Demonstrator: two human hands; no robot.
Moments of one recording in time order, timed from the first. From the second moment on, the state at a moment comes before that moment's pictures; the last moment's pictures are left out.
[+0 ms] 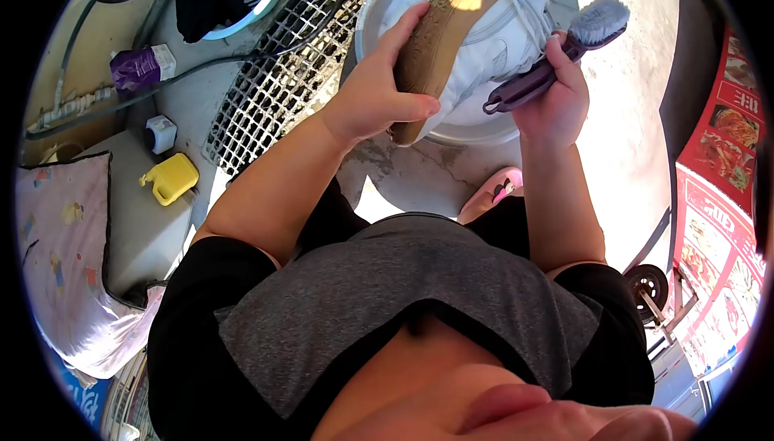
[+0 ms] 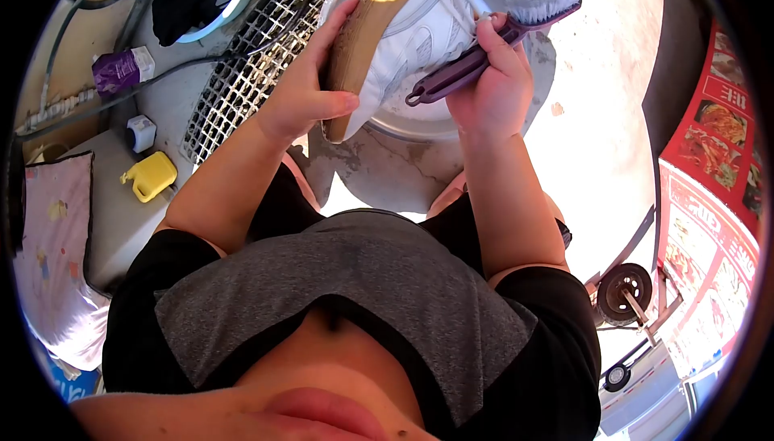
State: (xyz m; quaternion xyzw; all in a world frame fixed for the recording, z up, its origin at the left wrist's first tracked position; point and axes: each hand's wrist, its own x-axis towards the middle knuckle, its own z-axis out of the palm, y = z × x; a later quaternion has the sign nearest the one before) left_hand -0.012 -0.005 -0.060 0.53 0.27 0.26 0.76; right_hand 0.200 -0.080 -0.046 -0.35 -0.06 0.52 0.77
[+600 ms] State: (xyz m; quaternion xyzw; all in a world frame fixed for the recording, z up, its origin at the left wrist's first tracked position) left_hand -0.003 -0.022 -0.064 0.70 0.38 0.10 0.60; right_hand 0.208 -0.058 -0.101 -0.47 0.04 0.57 0.68
